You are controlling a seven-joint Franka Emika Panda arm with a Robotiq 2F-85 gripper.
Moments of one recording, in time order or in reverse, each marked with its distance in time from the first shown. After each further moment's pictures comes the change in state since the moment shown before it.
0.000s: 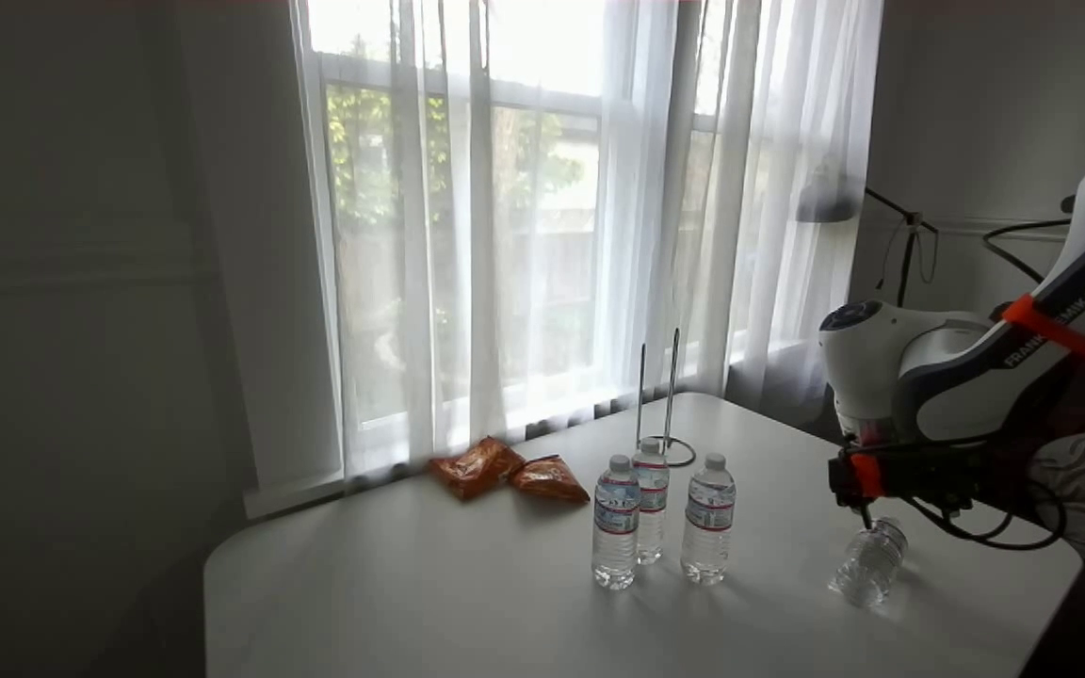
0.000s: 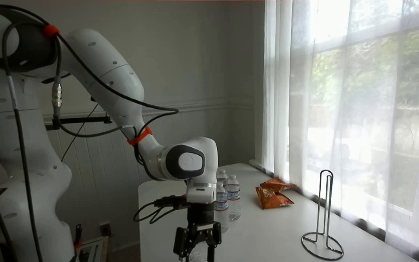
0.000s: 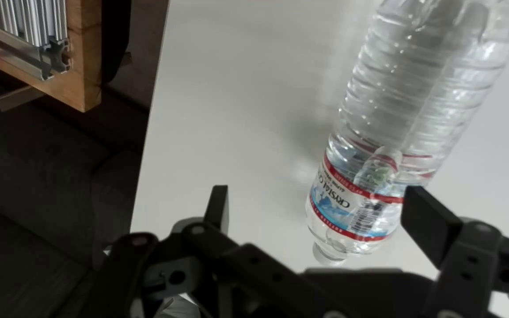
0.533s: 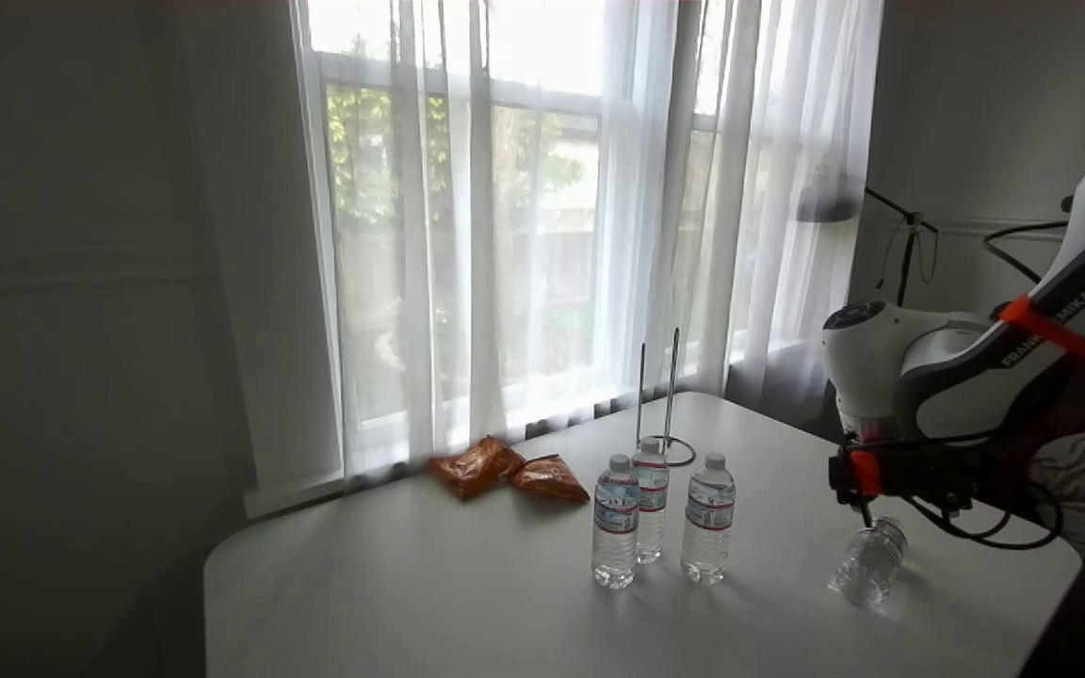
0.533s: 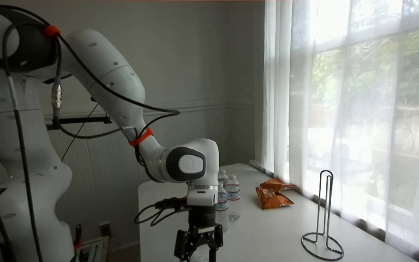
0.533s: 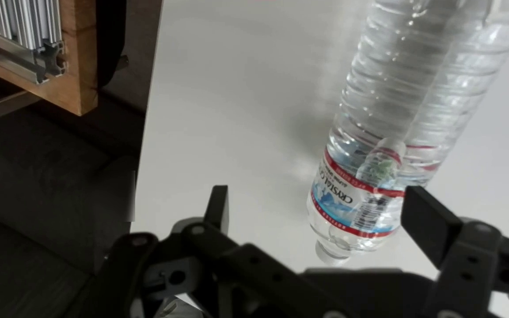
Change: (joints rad) arm -0.011 0.010 -0.012 0.003 0.001 0.022 0.007
